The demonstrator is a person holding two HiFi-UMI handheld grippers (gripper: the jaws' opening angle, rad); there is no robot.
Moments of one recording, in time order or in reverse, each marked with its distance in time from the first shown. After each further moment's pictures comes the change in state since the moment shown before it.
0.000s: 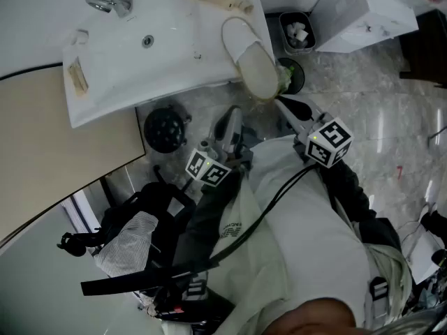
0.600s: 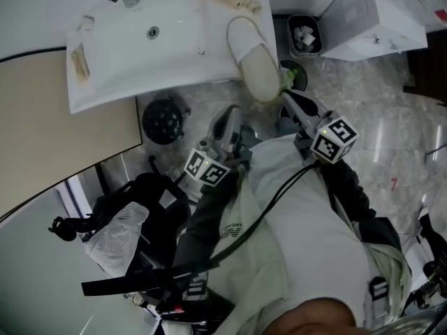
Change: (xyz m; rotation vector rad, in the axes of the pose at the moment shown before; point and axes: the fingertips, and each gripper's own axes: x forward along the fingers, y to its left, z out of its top) left arm 0.004 0.003 0.001 0.024 -0.025 0.076; right arm 0.000 -0.032 0.016 0.123 -0.067 0.034
